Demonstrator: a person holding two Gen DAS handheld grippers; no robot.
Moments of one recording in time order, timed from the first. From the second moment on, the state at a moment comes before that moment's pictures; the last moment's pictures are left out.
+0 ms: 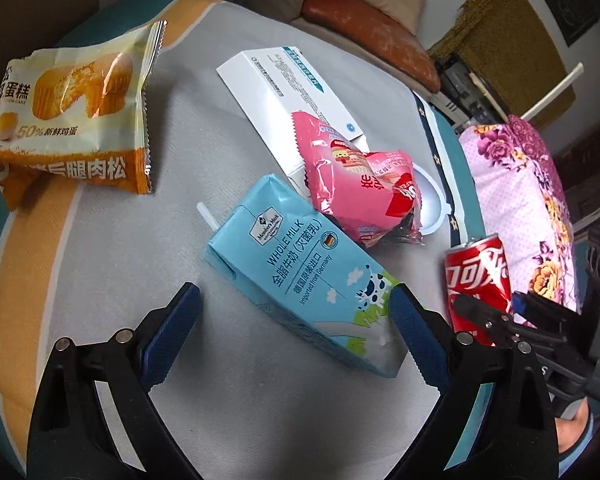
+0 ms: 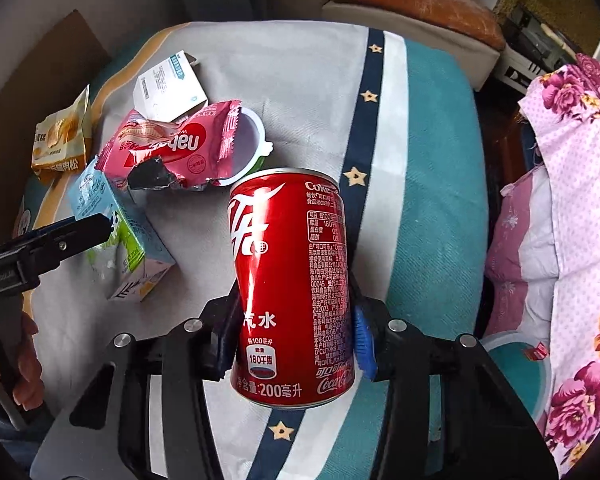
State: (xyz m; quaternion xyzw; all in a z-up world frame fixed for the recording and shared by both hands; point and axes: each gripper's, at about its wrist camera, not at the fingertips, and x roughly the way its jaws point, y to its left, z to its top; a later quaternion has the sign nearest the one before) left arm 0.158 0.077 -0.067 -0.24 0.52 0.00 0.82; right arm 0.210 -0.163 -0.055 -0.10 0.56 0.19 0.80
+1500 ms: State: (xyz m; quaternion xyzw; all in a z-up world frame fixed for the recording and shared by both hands) left arm 0.086 0.019 -0.015 -0.10 0.49 0.04 0.86; right arm 0.104 -0.280 -0.021 0.01 0.51 0.16 0.84
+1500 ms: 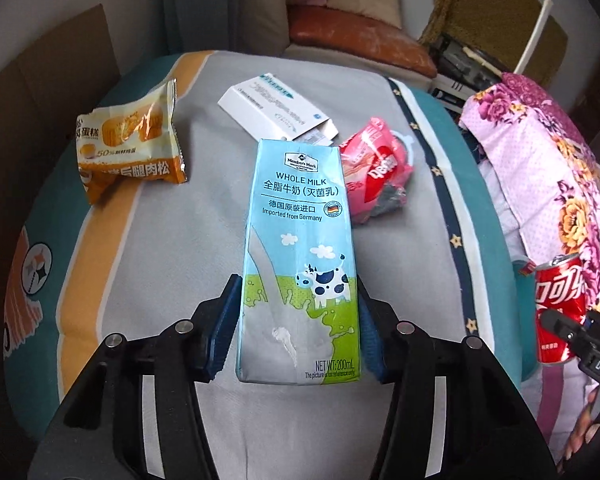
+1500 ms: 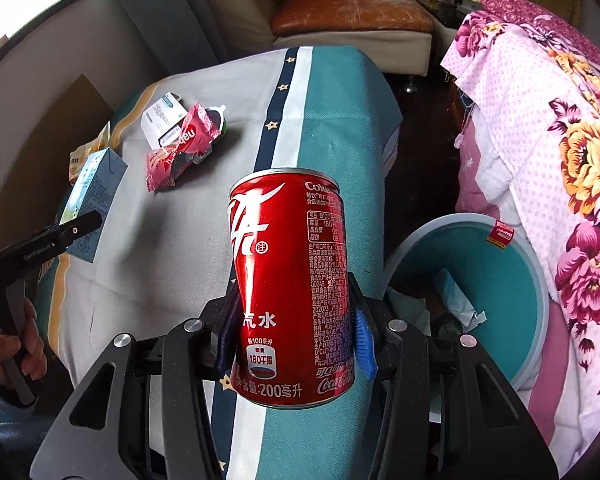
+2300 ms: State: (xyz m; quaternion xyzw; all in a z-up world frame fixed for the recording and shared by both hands) left arm 0.101 -0.257 -0.019 0.05 0.50 -0.22 0.83; right arm 0.062 -0.480 -0.023 0.13 0.48 0.03 0.87
